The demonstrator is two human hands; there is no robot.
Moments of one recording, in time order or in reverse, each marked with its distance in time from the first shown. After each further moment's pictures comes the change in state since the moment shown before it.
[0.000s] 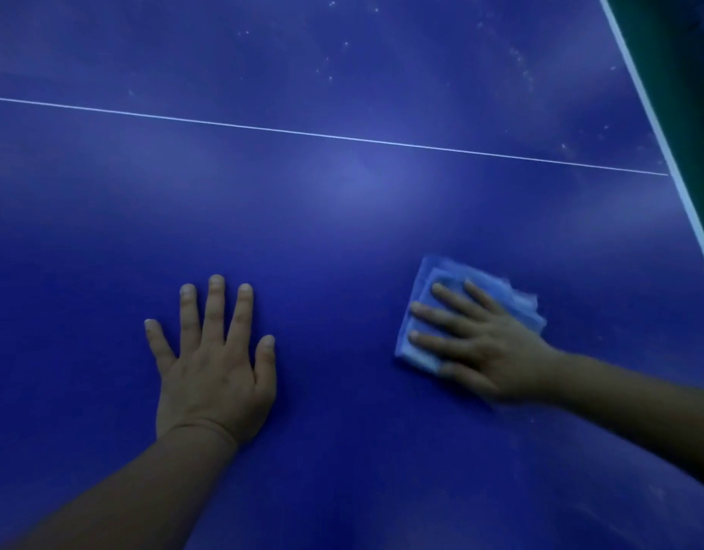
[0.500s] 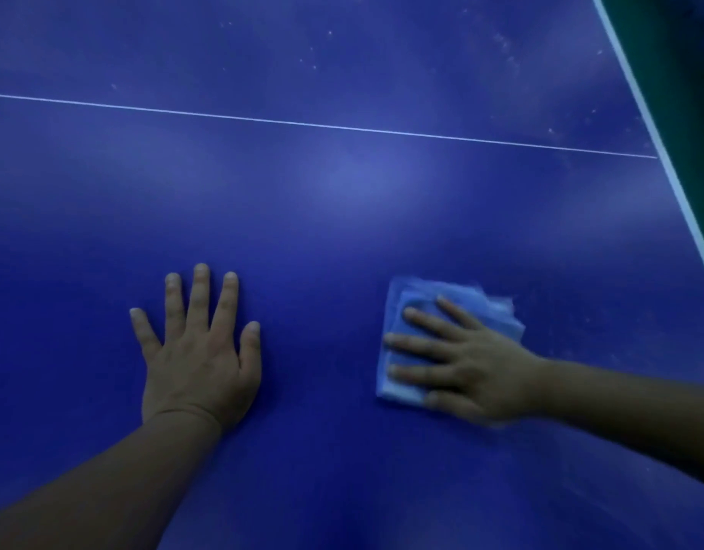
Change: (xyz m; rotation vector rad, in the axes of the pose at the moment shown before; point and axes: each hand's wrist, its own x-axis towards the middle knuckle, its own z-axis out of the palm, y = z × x) left_hand 0.000 0.000 -0.001 0.015 -0.009 -0.012; right_hand -0.015 -0.033 0.002 0.007 0.037 -0.150
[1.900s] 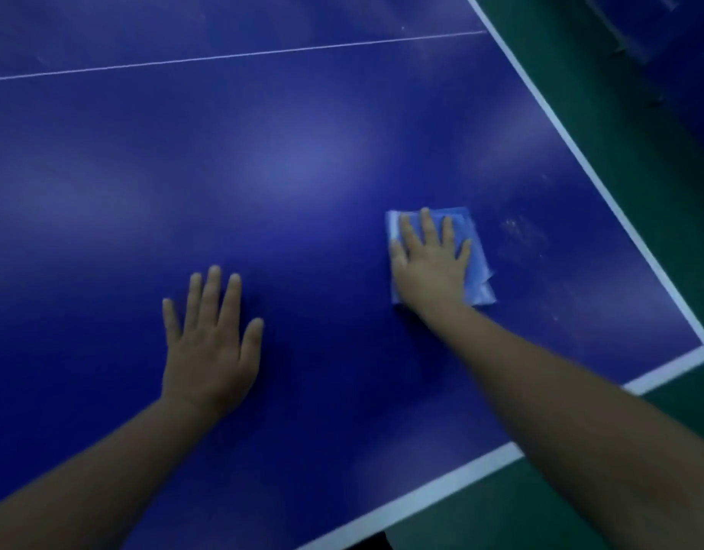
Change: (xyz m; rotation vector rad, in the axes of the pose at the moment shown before) left_hand -0.183 -0.040 0.021 -0.054 -0.022 0.428; right_hand -0.039 -0.196 0.029 0.208 0.282 1.521
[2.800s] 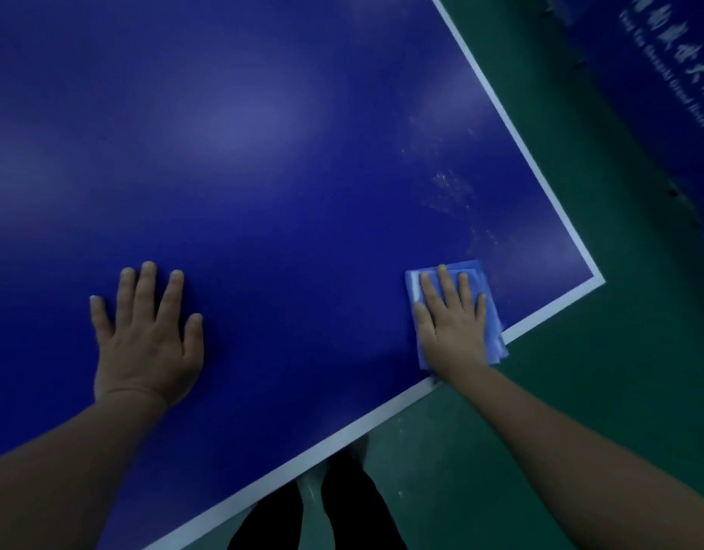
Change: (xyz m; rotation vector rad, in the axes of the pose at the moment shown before) left_hand -0.034 -0.006 0.010 0.117 -0.048 0.012; right_hand -0.157 0.125 -0.026 -0.091 -0.233 0.156
